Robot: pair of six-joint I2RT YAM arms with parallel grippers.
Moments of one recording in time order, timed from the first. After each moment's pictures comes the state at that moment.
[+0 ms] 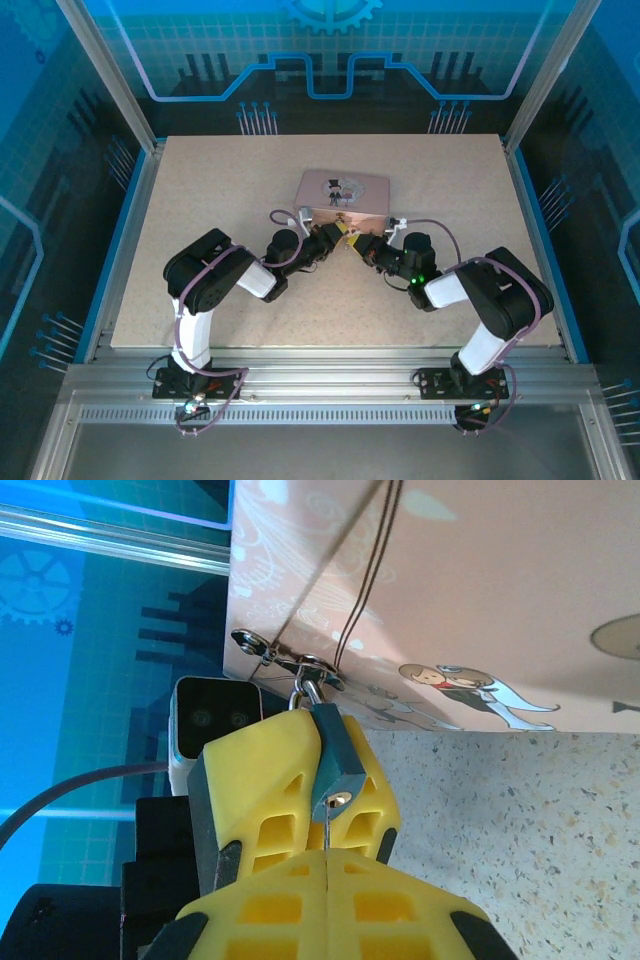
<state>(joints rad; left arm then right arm) -0.61 1.99 0.69 1.23 0.23 -1.35 0.44 1.67 0.41 1.06 -0.45 1.26</state>
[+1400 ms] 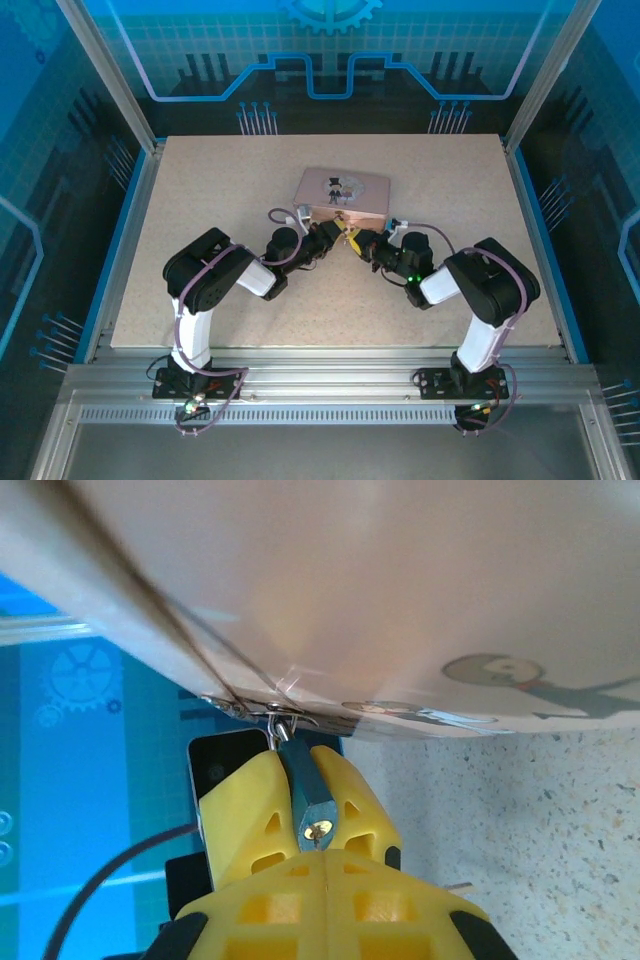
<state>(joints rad) -0.60 1.99 0.70 1.21 0.21 -1.36 0.44 1.78 0.44 1.19 -0.42 1.56</state>
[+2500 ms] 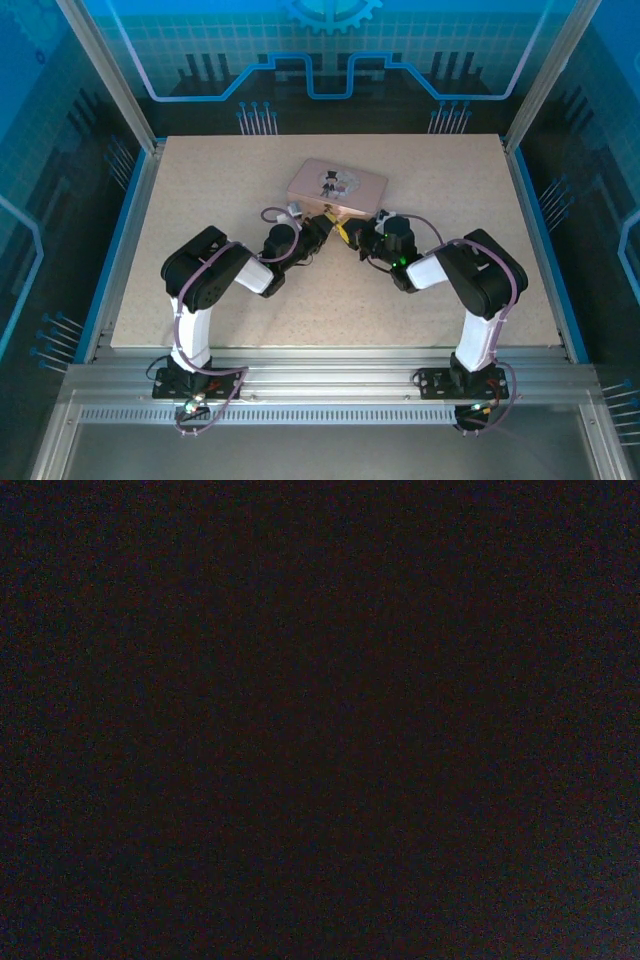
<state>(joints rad) -0.57 1.99 0.70 1.19 0.12 -1.37 0.48 1.85 0.64 0.97 -0.34 1.59</state>
